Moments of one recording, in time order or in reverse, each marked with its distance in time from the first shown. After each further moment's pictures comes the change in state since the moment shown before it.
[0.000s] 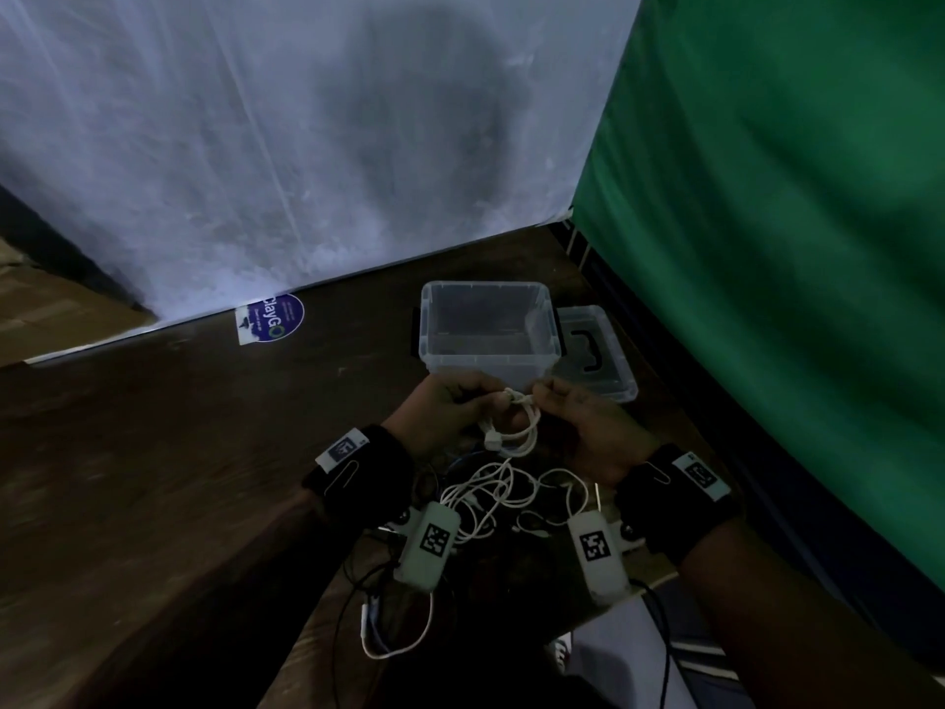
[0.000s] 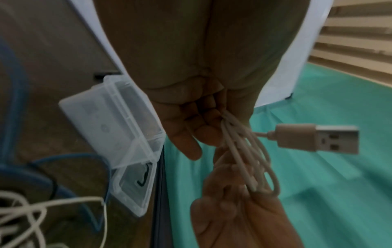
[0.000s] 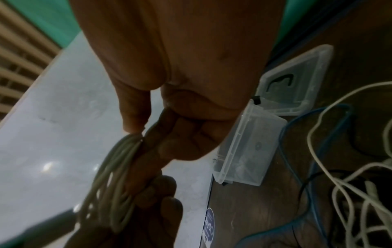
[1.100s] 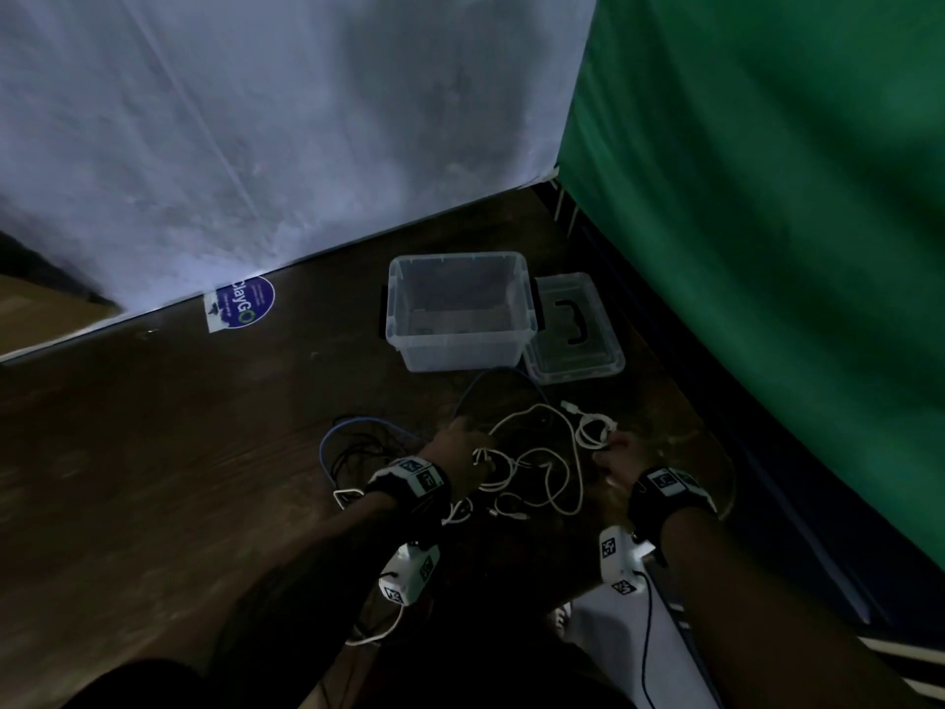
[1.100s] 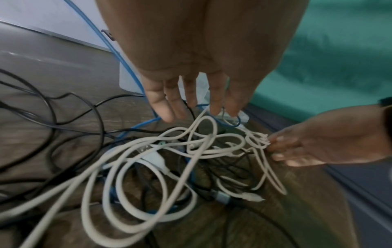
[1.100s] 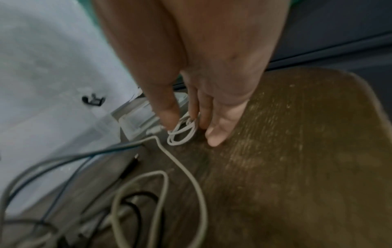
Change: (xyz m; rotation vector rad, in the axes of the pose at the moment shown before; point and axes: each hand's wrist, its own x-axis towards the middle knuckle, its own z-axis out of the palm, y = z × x) left_hand 0.033 -0.134 0.062 0.871 -0.252 -0.367; right_hand 0.028 0.089 -0.180 -0.717 0.724 0.313
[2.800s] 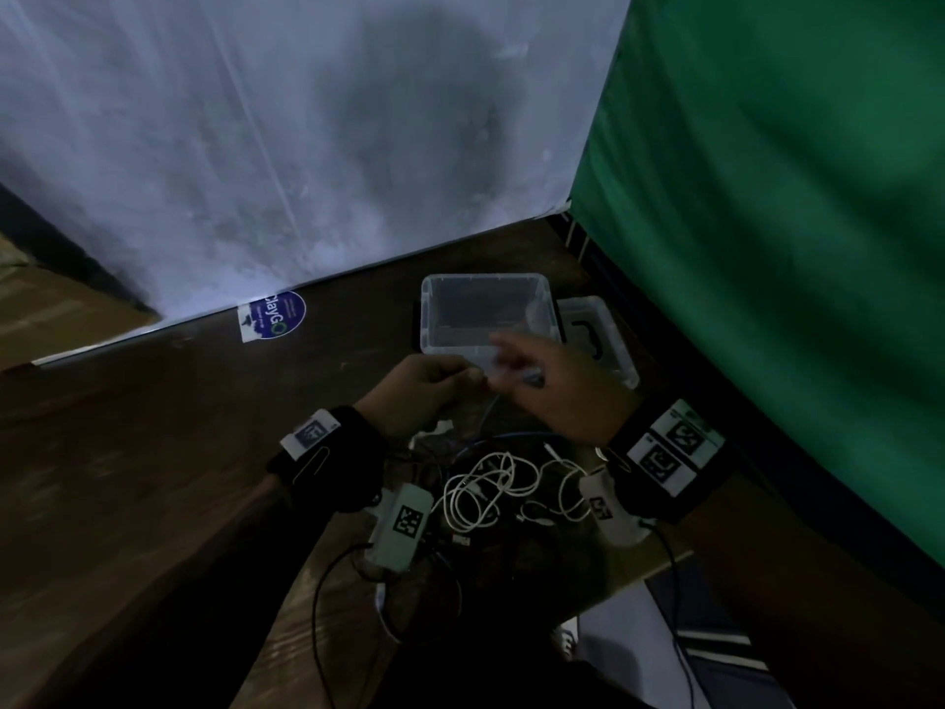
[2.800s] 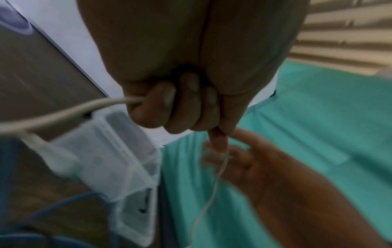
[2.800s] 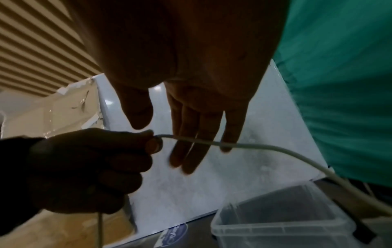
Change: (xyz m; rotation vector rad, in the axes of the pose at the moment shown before) left_hand -0.116 0.018 -0.145 -0.807 0.198 0.214; right_hand -0.179 -0.174 0.014 -0.394 -0.187 -0.986
